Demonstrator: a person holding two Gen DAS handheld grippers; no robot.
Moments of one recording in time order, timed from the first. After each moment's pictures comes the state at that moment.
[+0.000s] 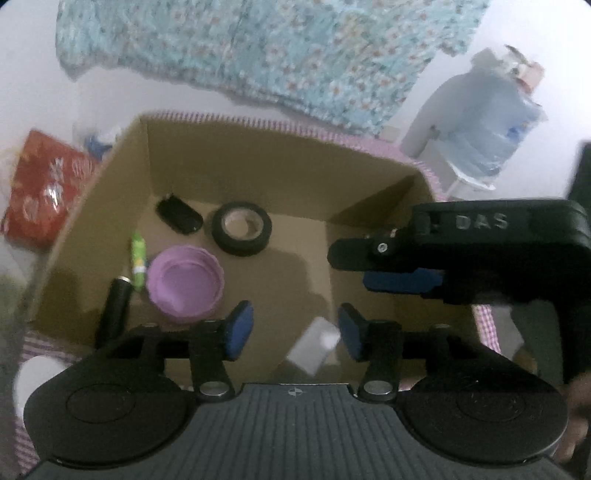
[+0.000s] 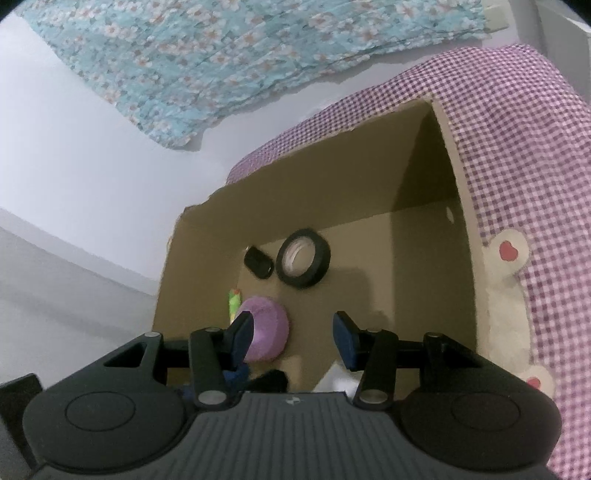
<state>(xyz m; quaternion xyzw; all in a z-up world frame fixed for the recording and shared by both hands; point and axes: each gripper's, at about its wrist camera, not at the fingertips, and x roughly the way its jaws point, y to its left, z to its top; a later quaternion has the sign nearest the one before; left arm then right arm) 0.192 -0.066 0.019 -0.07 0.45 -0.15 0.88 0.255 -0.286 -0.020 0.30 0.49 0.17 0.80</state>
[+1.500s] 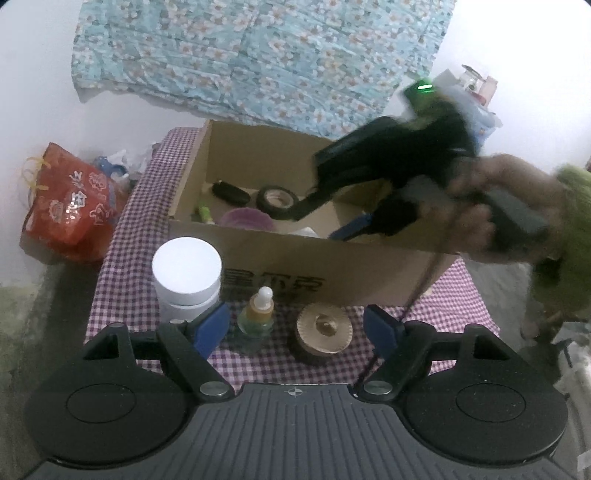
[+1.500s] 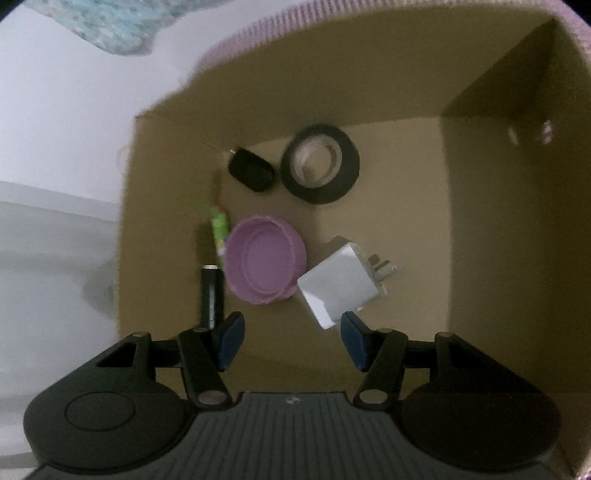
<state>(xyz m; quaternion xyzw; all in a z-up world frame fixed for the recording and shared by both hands) 0.083 0.027 0.022 -0.07 0.39 -0.19 0.90 0.287 -0.211 -0.031 0.24 0.63 0.14 0.72</state>
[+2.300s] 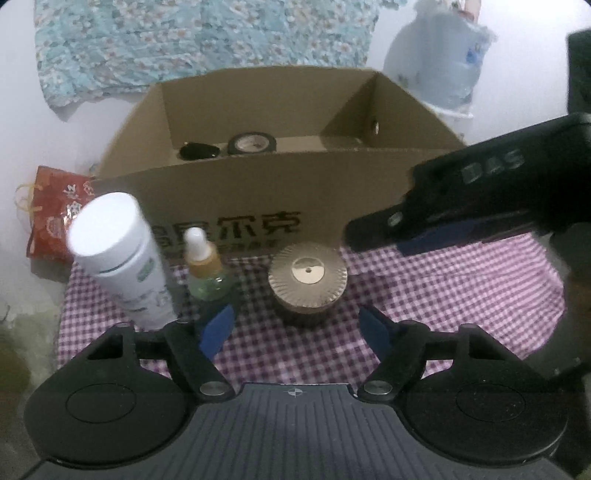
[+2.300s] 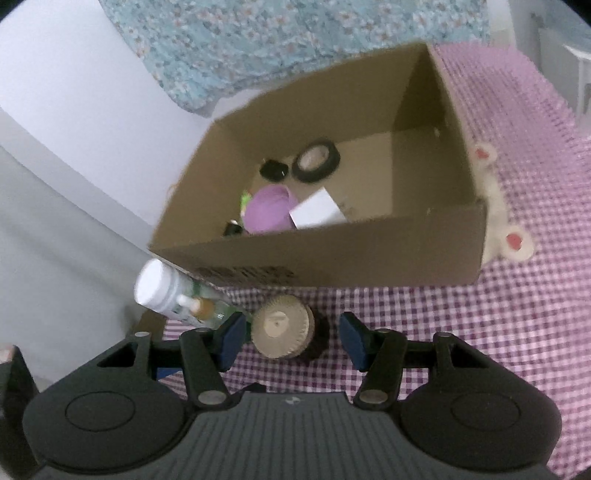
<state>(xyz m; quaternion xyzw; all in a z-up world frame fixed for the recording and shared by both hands) 0.080 -0.047 -0.033 0.07 0.43 -0.18 0.88 0.122 -0.249 -0.035 0.23 0.48 0.17 0.83</state>
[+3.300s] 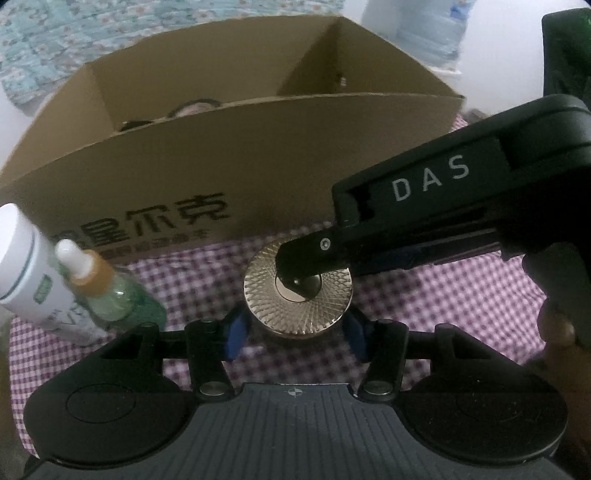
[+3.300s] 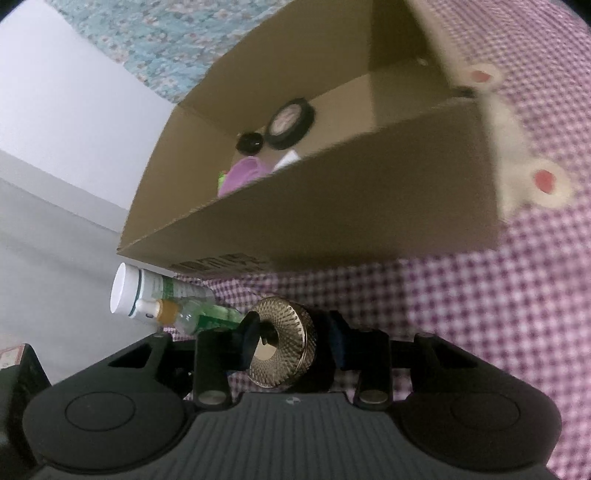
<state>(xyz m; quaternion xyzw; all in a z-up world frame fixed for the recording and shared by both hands) 0.093 -0.099 -0.057 0.10 0.47 -0.20 0.85 0.134 -0.271 -0.096 0.31 0.50 0.19 0.78</state>
